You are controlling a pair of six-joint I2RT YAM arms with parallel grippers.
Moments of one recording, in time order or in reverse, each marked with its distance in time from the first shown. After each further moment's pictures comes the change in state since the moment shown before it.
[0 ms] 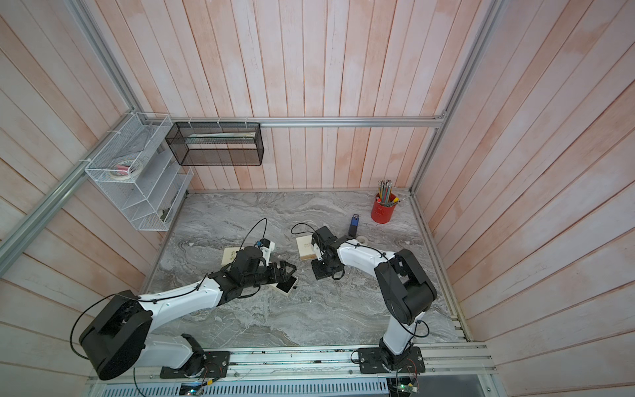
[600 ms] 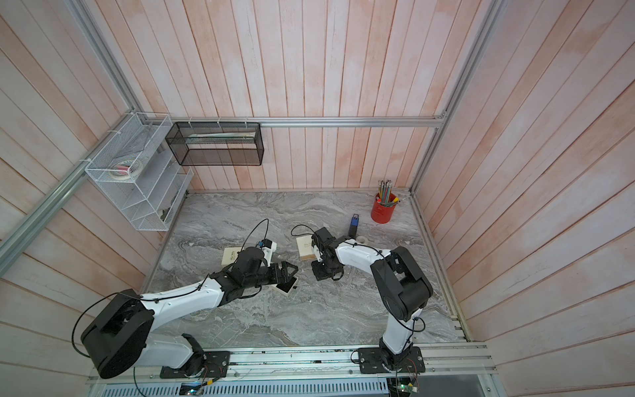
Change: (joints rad) left arm -0.024 0.035 0.000 0.043 0.003 -0.003; right arm -0.001 0.068 0.008 -0.013 -0.003 0.004
